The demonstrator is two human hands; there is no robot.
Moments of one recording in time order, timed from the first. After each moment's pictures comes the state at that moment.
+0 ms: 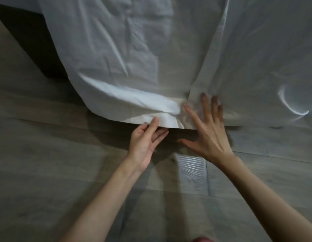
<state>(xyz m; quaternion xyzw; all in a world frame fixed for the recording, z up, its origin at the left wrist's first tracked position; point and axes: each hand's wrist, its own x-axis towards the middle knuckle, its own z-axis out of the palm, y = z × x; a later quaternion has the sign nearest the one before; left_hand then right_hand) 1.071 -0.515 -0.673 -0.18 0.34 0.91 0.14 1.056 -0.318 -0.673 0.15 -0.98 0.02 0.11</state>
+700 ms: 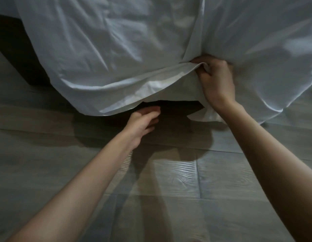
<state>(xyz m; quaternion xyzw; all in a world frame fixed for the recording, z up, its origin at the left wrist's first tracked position) 1.022 -0.501 -0.665 -0.14 0.58 0.78 0.21 0.987 -0.322 -0.565 0.02 -0.92 0.32 0.21</state>
